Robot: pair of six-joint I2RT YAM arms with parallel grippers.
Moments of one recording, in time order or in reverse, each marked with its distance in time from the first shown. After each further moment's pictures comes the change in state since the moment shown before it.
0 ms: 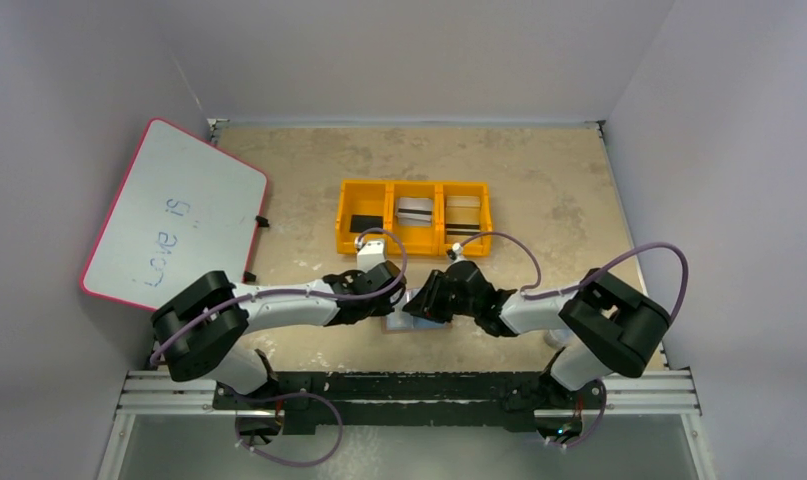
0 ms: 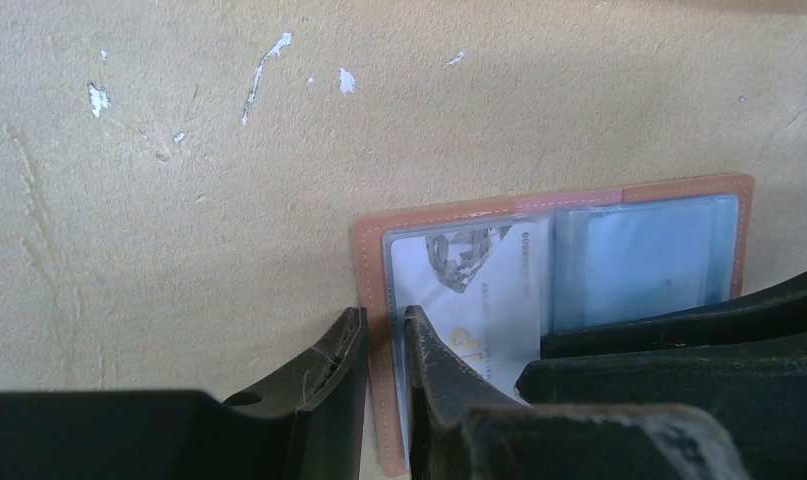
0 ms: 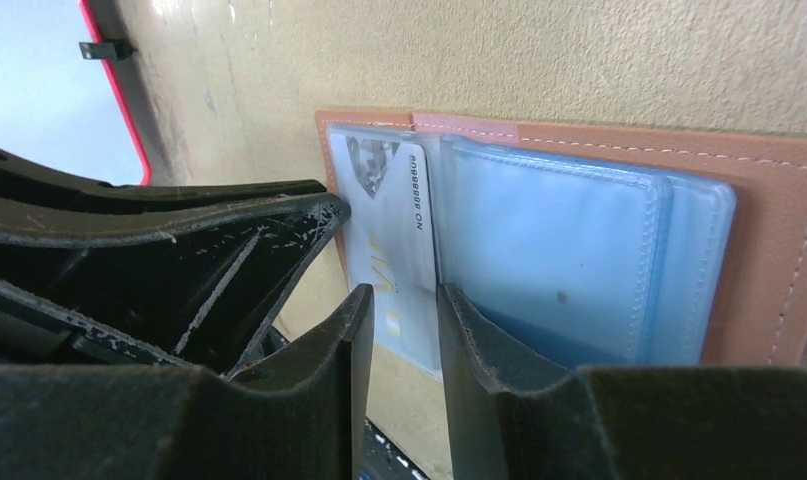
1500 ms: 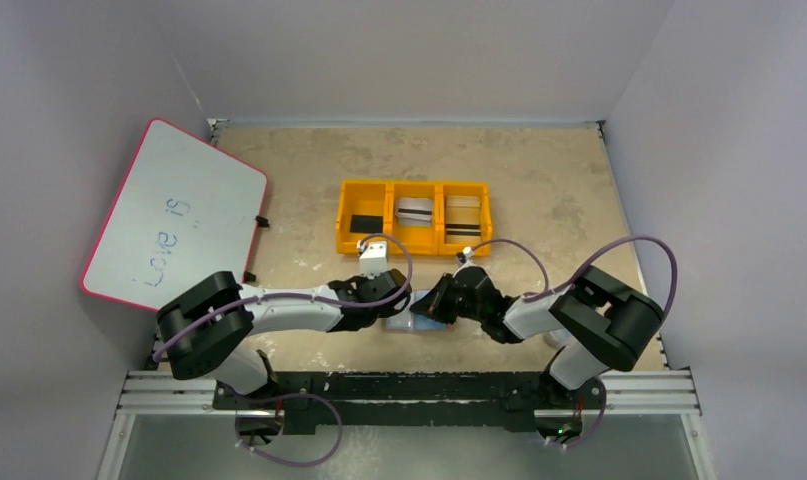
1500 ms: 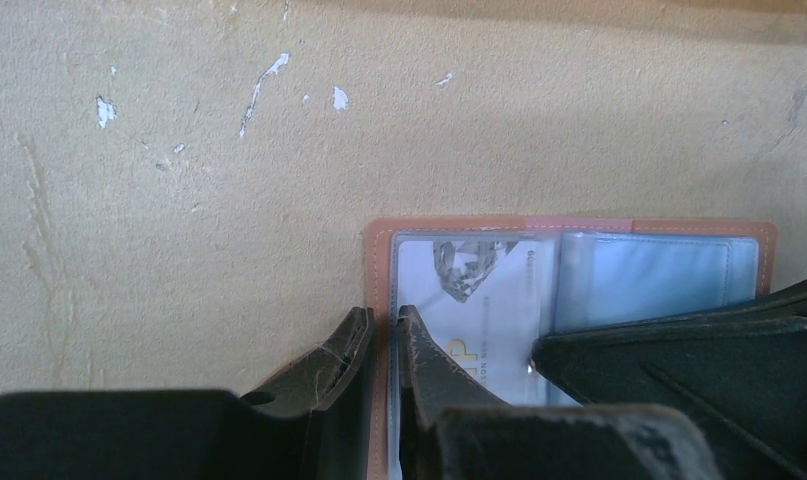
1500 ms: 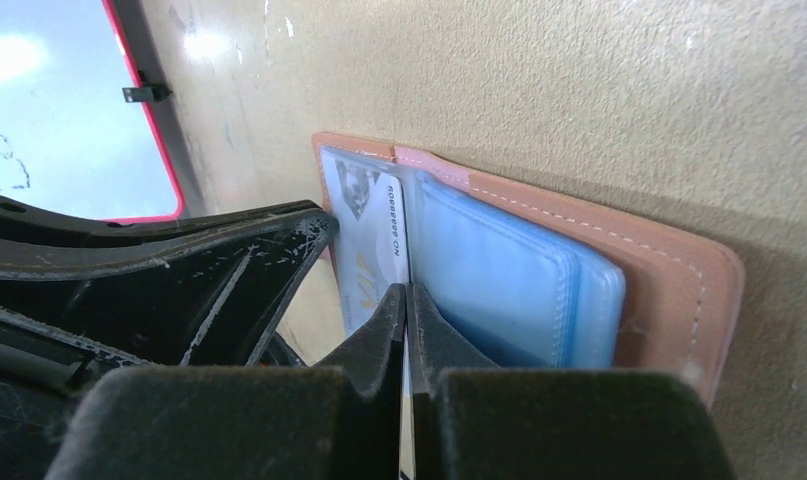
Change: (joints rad) left arm -0.061 0.020 -0.005 0.034 -0.111 -0.031; right arm -0.024 0.051 -0.084 0.197 0.008 0.080
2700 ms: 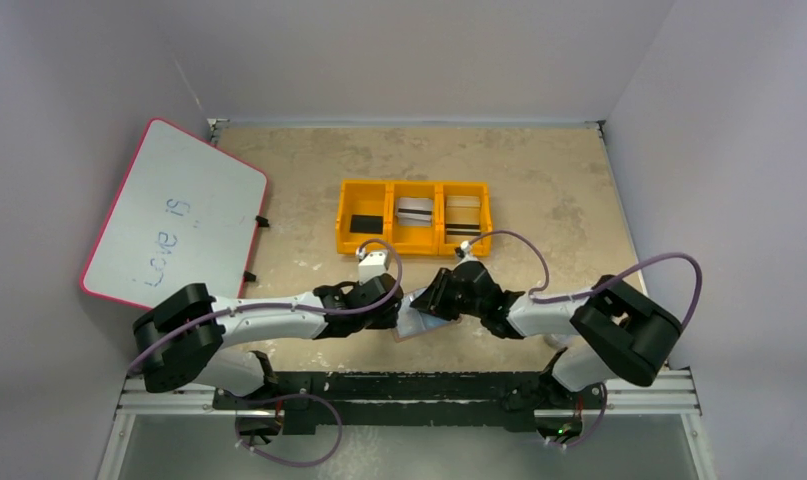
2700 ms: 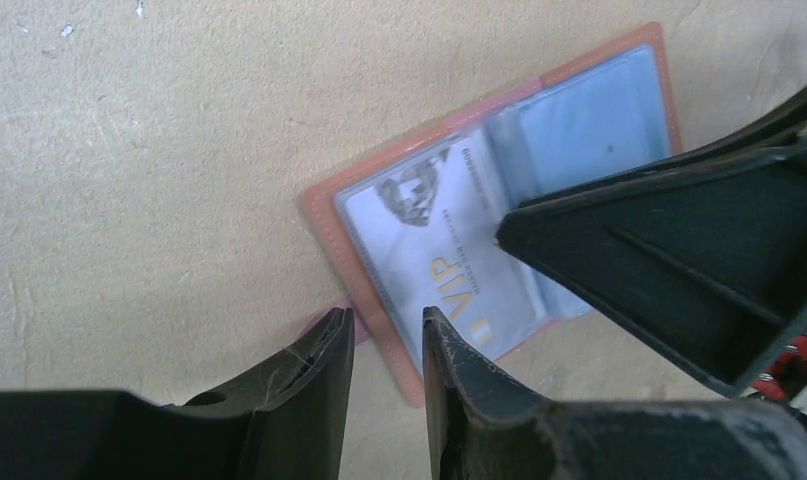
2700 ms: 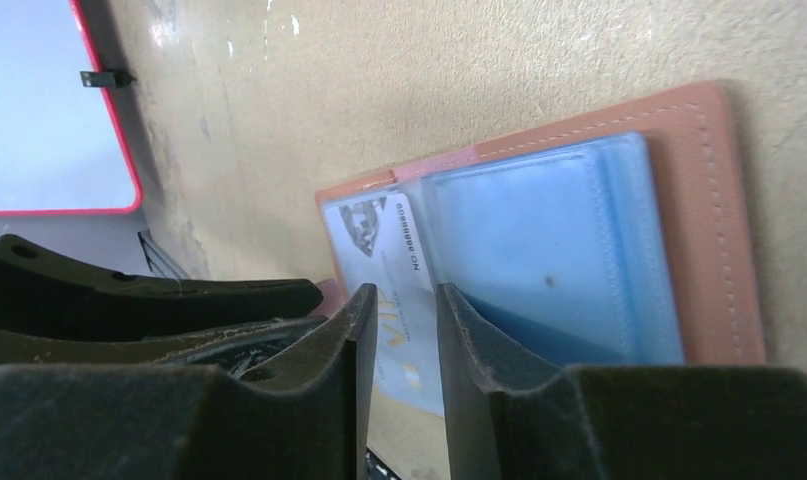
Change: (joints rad) left arm -0.025 -0.137 -0.047 -0.024 0.134 -0.008; right arm 0.002 -0.091 0.056 -0.192 0.031 -0.103
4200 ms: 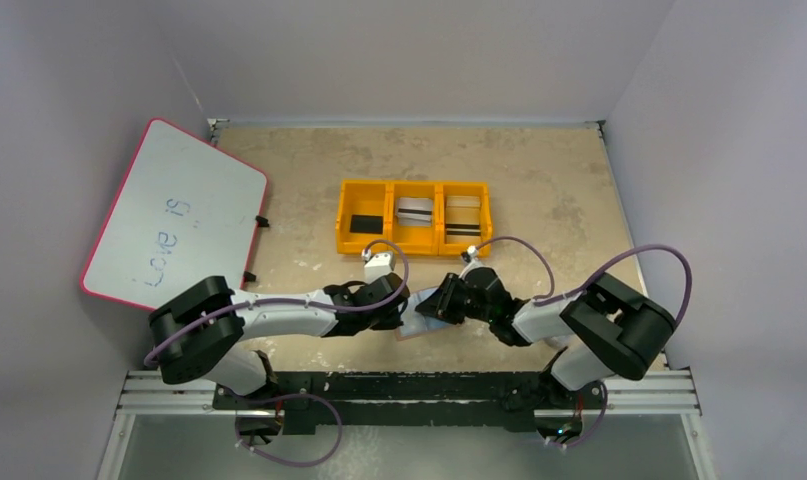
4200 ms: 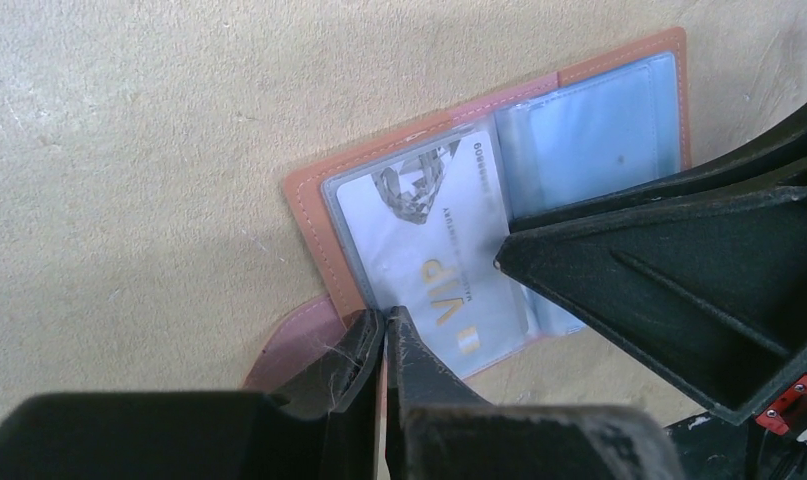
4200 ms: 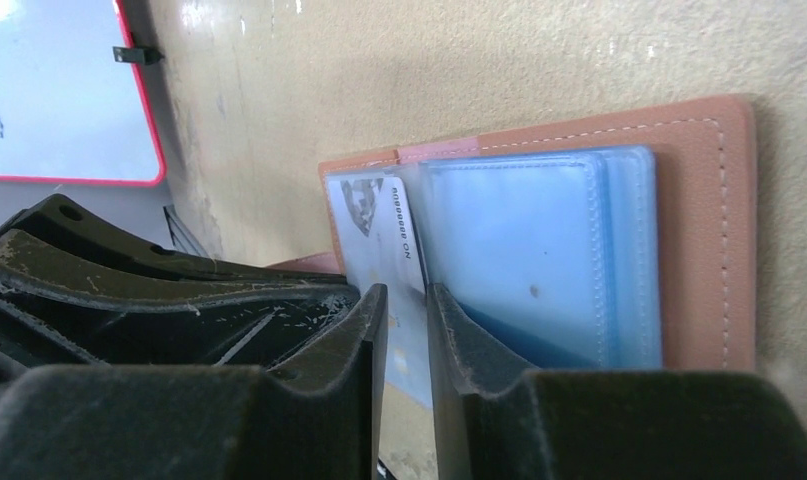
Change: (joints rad) left arm 0.000 0.103 0.016 0.065 0.058 -0.050; right arm -0.037 0.013 -0.103 0.178 -0.095 -0.017
